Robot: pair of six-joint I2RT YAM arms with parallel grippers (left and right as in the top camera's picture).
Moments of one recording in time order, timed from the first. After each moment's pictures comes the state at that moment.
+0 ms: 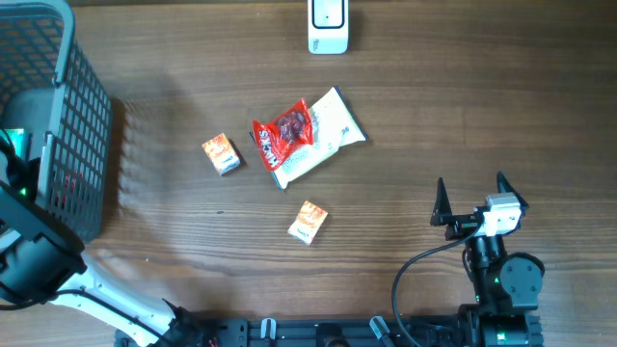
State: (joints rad) left arm 0.78 2.08 1.55 -1.01 -0.12 -1.27; right arm 0.00 0.02 0.01 0.00 -0.07 -0.07
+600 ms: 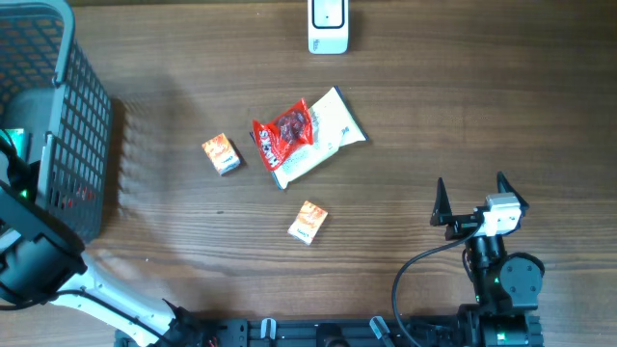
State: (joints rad) left arm 0.78 2.08 1.54 -1.05 -0.14 -1.25; right arm 0.00 0.02 0.01 0.00 -0.07 -0.07
